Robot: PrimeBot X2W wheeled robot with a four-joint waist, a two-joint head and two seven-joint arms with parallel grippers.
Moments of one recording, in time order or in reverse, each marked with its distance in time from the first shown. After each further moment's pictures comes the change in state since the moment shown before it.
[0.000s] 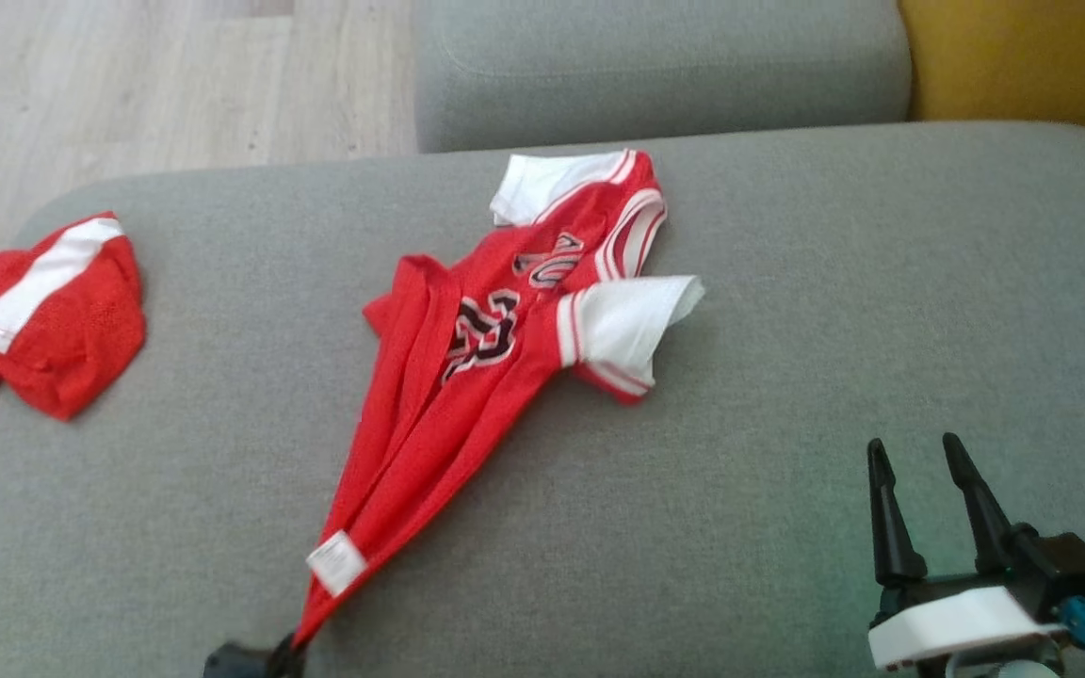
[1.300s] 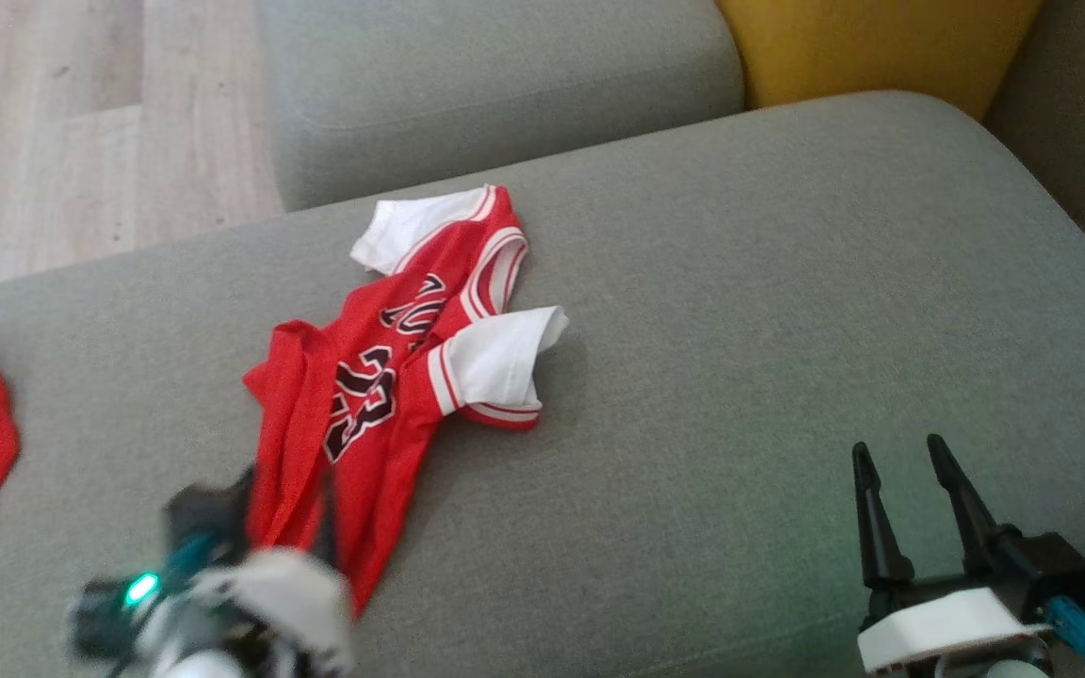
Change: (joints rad) left arm -0.116 0.026 0.138 -0.251 -0.033 0.168 0.114; right arm 0.000 -0.004 0.025 0.003 -0.016 0.000 0.000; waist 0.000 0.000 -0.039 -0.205
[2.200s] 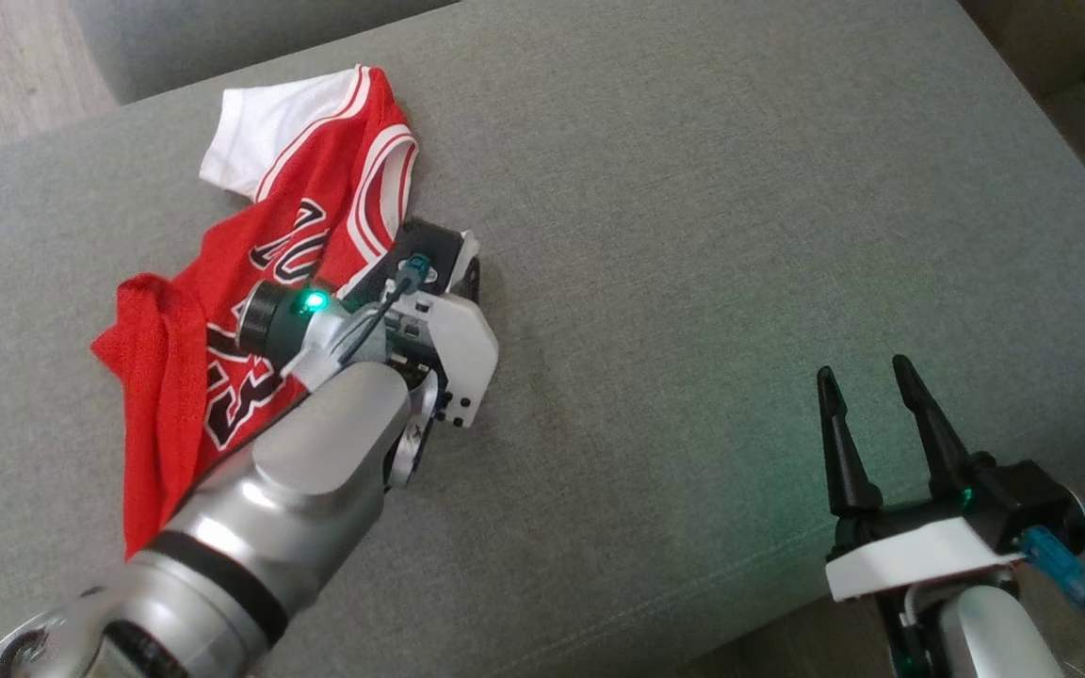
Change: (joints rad) left arm -0.683 -0.509 -0.203 0.909 0.127 -0.357 0.051; right arm -0.130 0.001 0.061 0.008 0.028 0.000 0.000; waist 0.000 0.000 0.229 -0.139
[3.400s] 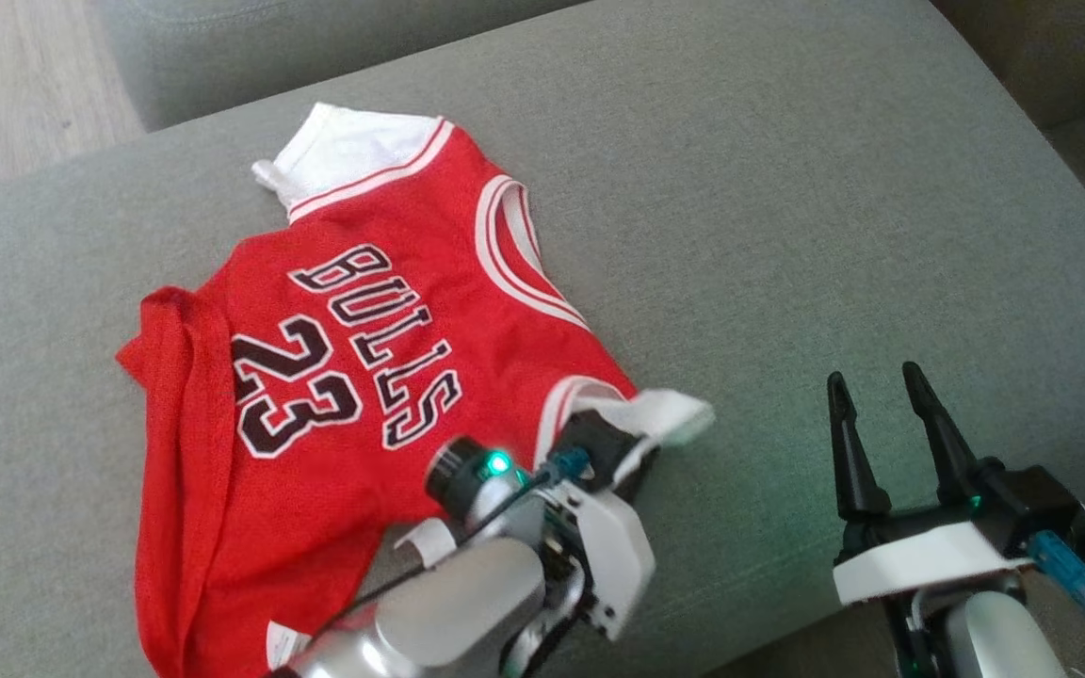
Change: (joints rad) left arm 0.201 -0.081 -0.197 -0.198 -0.081 -0.113 -0.072; right arm 0.007 0.001 -0.018 0.009 0.006 0.000 0.000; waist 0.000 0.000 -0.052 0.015
